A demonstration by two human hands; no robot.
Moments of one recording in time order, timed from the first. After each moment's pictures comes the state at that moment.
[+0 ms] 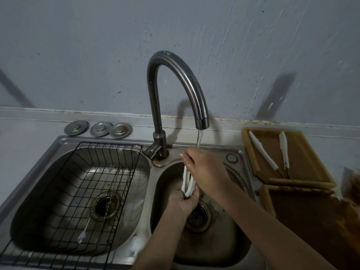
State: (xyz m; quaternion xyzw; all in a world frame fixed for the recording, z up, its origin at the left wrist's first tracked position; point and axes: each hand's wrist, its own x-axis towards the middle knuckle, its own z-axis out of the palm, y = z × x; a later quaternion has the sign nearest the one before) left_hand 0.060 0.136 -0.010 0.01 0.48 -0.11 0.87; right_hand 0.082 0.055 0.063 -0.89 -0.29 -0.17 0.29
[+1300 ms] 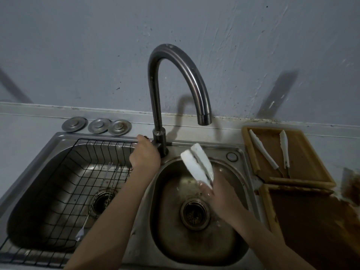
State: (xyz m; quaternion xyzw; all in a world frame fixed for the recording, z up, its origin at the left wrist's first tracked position) left_hand 0.119 0.220 0.026 0.94 0.27 0.05 0.20; right_hand 0.053 0.006 -0.004 -0.92 -0.07 0.09 0.38
